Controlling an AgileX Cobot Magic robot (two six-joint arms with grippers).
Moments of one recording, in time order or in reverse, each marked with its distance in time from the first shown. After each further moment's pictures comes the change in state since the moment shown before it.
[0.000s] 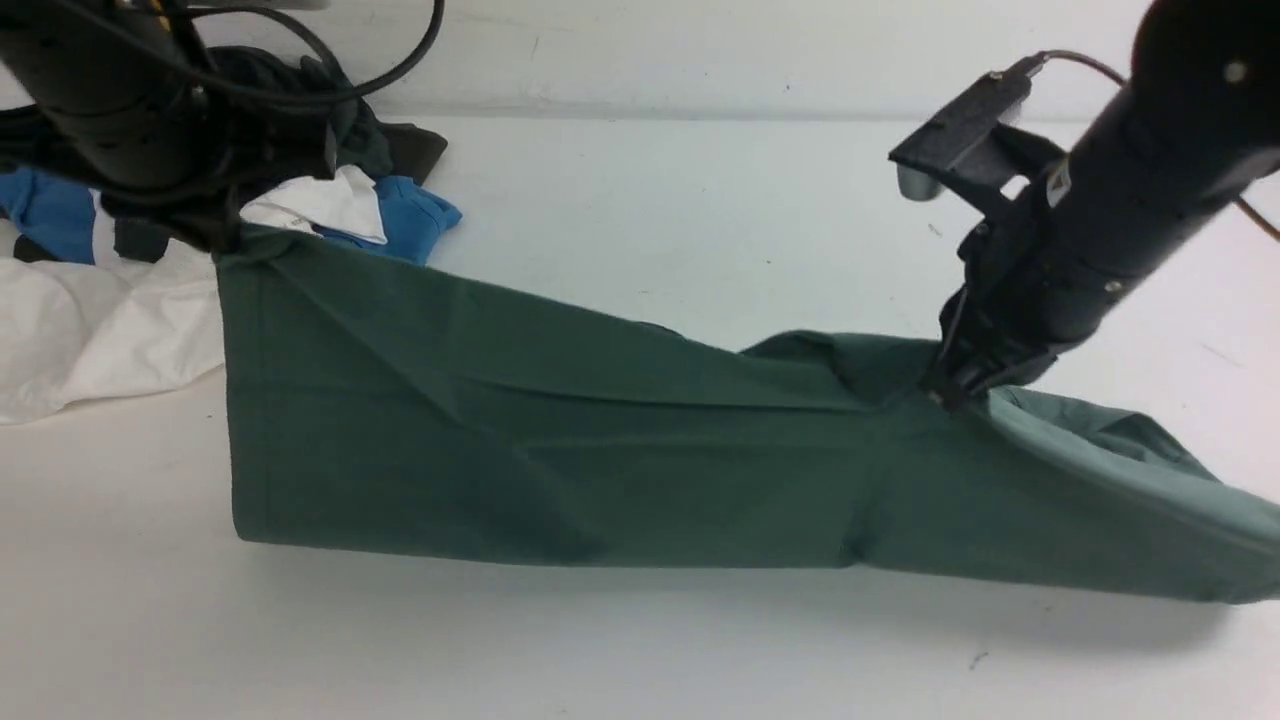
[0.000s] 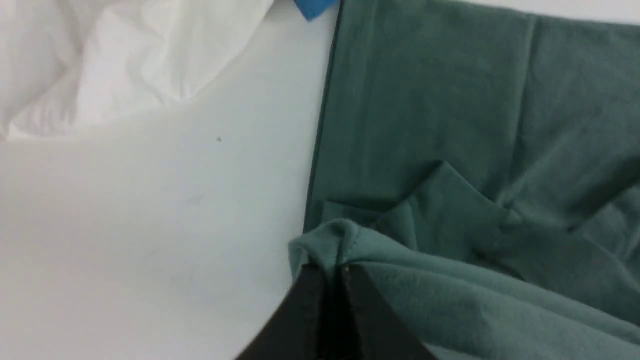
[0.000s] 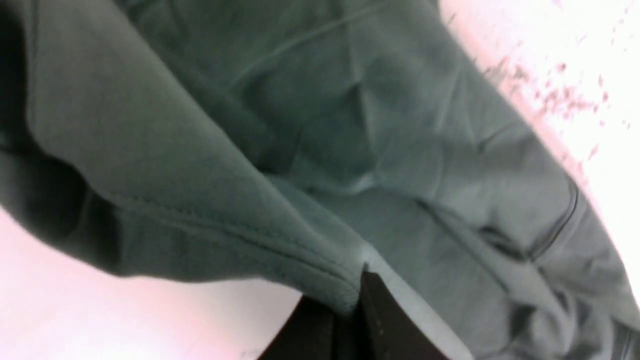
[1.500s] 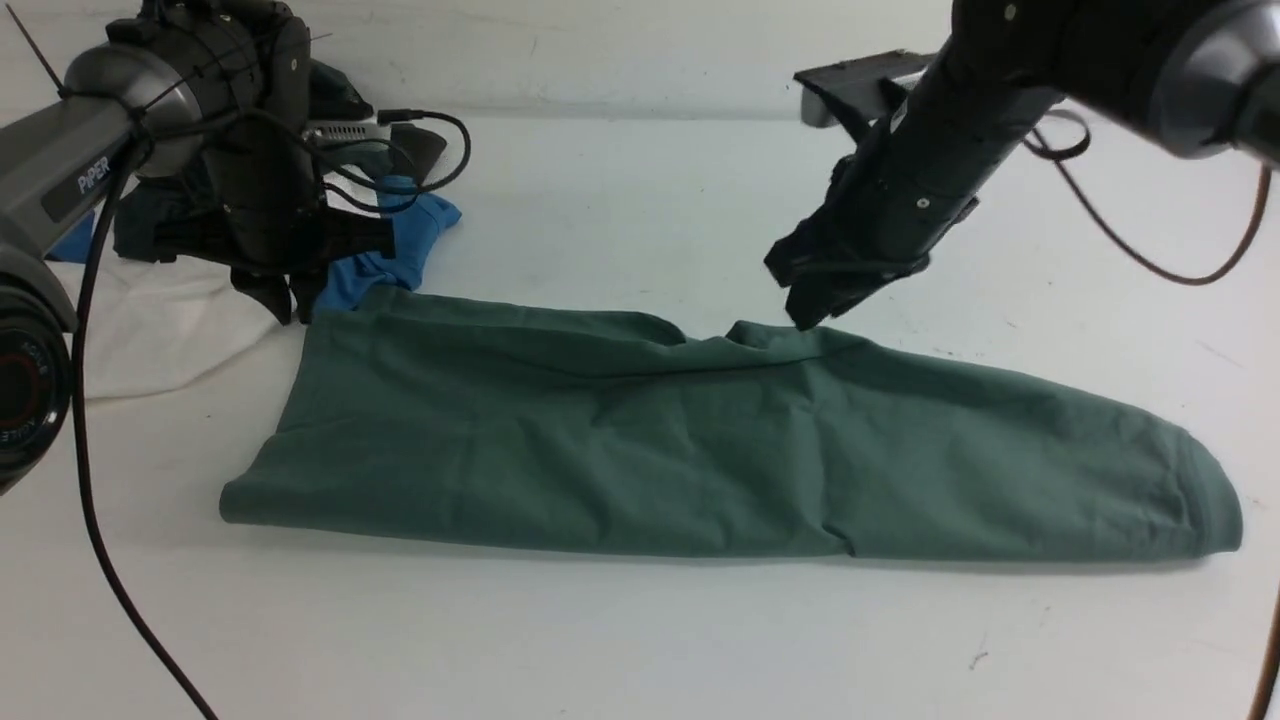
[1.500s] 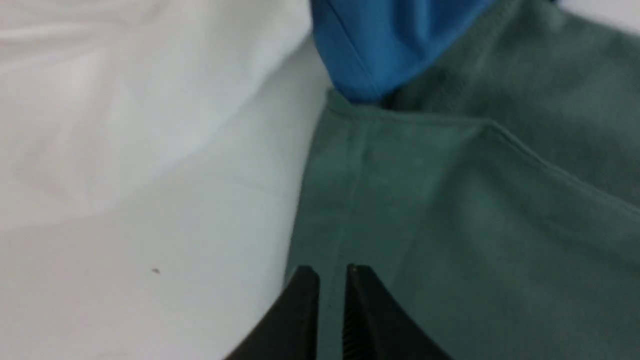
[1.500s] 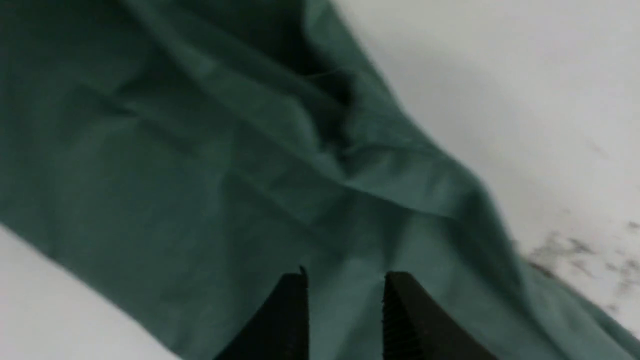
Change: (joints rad) right arm -0.001 0.376 -0.428 0.235 0.058 0.085; left arm 0.071 0.532 -0.329 -0.032 0.004 0.004
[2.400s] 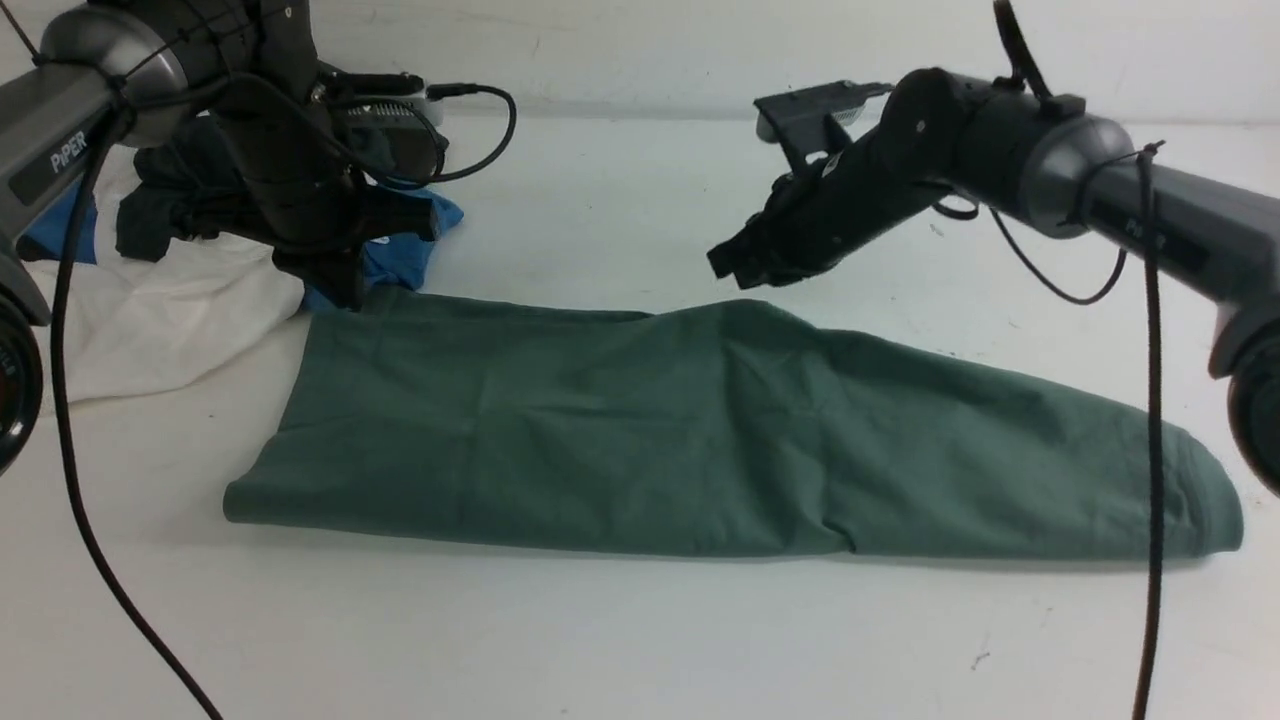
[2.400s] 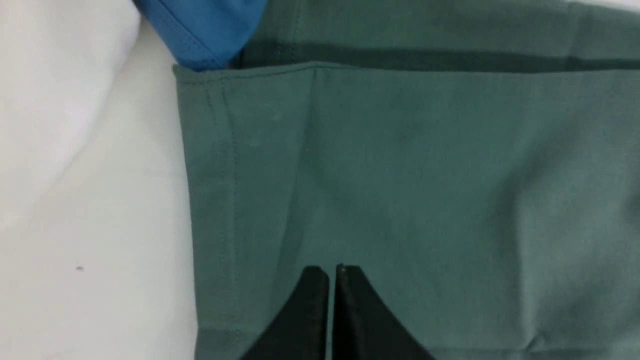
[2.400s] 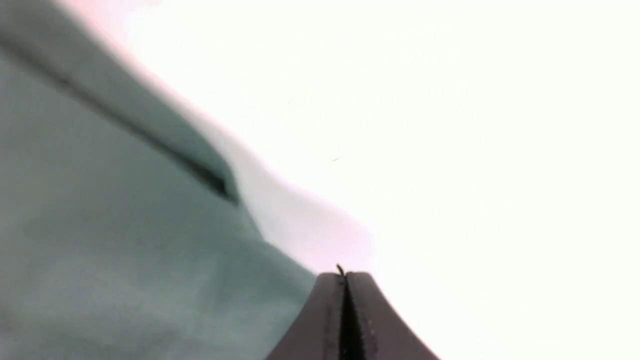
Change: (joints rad) right arm -0.065 0.244 -0.158 0.083 -0.361 -0.029; left arm -0.012 -0.075 -0.001 -0.127 0.015 0.149
